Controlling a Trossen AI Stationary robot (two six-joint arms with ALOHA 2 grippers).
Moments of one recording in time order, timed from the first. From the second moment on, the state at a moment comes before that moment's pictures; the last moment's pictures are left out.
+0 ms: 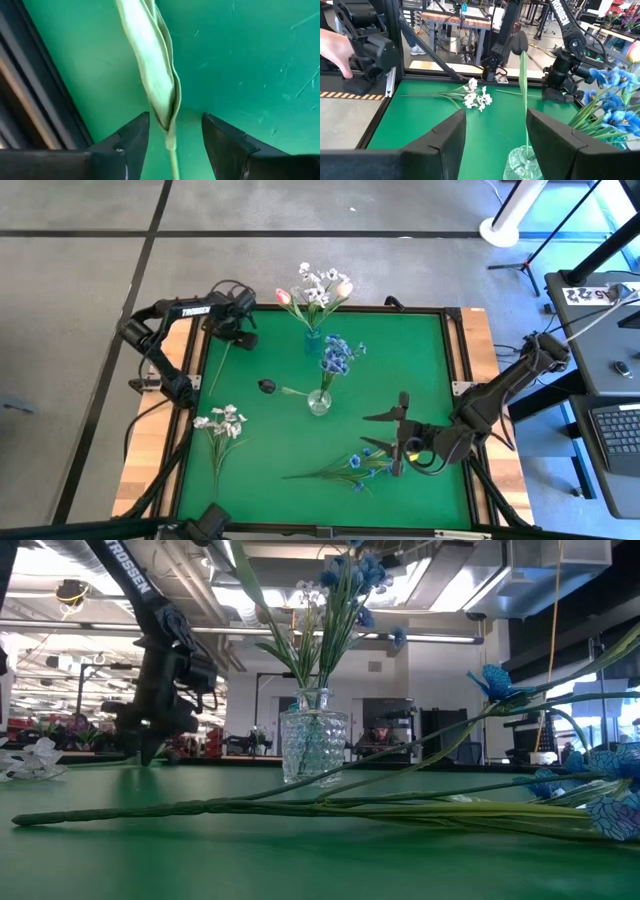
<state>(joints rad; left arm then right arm) 0.96 1.65 0.89 -0.85 -0.20 -0.30 0.71 1.30 1.02 -0.01 0.82 0.10</state>
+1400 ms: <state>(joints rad) 0.54 0.56 1.16 -0.56 0.24 -0.52 0.71 1.31 1.02 0.01 0.88 0.11</state>
